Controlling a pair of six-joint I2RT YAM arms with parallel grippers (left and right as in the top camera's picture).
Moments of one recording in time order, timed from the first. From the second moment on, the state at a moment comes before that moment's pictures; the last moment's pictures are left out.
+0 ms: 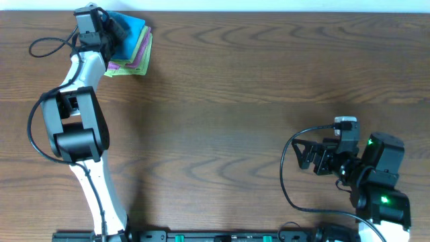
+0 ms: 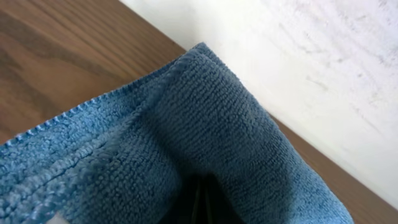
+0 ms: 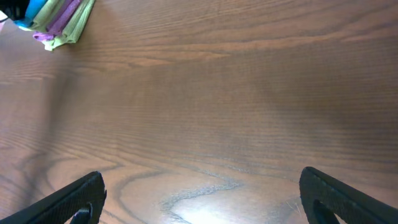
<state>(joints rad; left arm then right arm) 0.16 2.33 1.76 -0.05 0.18 -0.55 -0.21 0.75 0.62 -0.70 -0.55 0.04</state>
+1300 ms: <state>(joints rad) 0.16 2.04 2.04 -1.03 0.18 -0.20 -0.21 0.75 0.62 -0.70 -0.55 0.04</state>
